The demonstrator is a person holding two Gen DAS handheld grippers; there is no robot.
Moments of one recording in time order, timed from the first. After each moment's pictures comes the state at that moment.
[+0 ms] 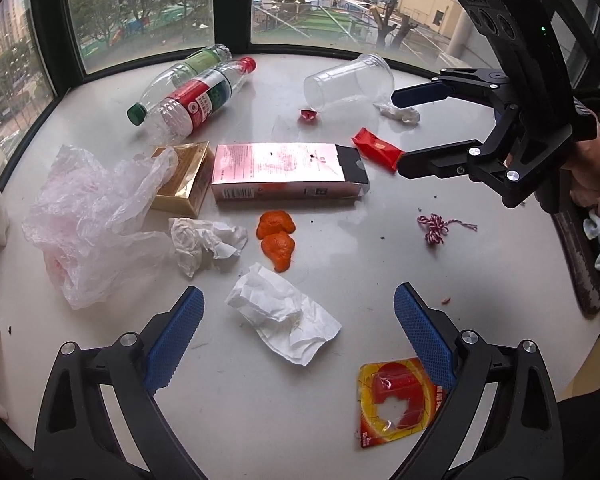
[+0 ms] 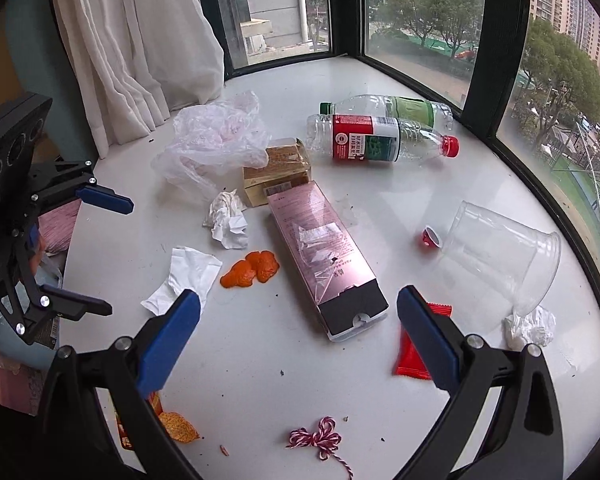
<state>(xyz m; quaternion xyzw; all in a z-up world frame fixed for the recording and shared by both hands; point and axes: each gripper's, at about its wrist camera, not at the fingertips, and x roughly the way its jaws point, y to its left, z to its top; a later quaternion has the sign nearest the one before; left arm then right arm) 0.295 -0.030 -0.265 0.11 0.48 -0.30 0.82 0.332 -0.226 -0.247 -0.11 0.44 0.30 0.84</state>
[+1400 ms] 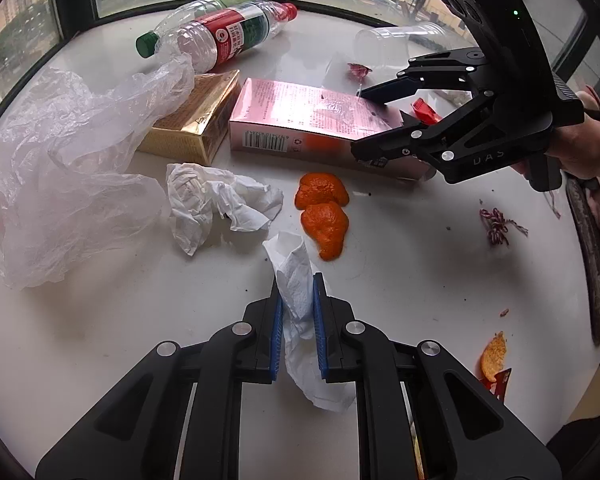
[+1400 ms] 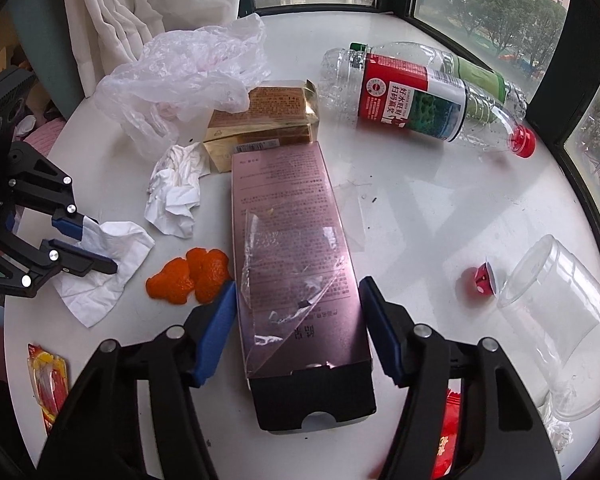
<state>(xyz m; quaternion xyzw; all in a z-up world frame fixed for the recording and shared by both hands) 0.328 -0.023 -0.333 0.07 0.53 -0.27 0.80 0.401 -0.182 -0.322 -0.19 0.47 0.34 0.79</state>
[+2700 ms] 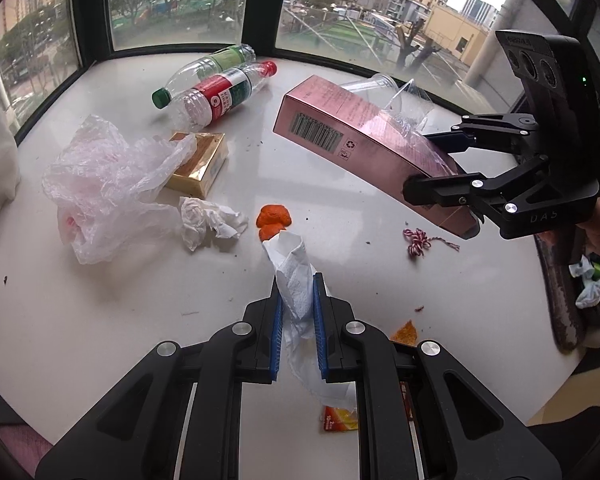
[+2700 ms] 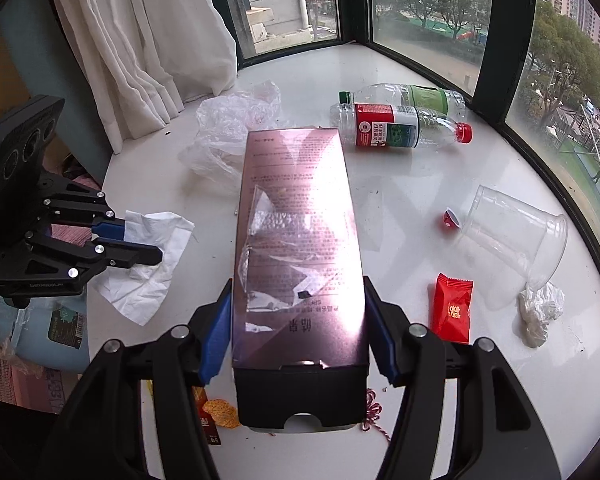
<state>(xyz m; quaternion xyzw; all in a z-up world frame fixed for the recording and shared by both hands) 0.264 -0.013 -0.239 0.05 0.49 -0.27 0.83 0.287 -0.206 -0.218 -0.09 0.47 0.30 0.83</state>
